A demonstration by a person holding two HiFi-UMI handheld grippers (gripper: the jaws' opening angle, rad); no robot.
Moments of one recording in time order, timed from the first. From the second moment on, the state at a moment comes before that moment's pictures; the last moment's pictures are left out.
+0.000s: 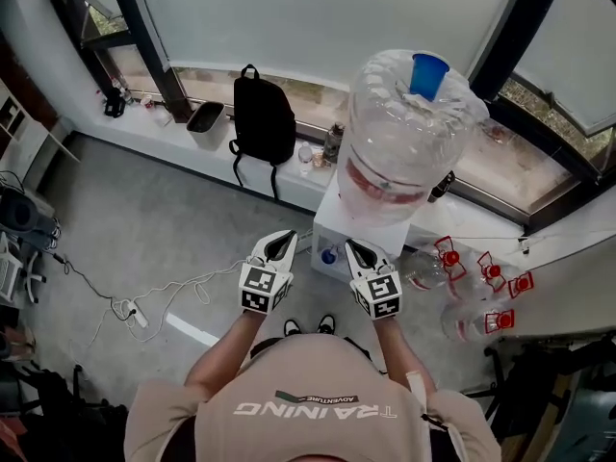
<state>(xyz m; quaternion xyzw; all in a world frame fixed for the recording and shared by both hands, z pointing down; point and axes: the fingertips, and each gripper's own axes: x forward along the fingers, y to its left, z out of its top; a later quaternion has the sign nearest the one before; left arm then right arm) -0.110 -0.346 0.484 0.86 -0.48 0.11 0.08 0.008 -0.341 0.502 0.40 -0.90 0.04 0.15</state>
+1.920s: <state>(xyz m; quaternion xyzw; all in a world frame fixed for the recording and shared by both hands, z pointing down) -0.120 -0.374 0.377 0.86 -0.51 0.06 0.00 -0.002 -0.366 0.367 0.38 -0.92 -0.06 0.07</state>
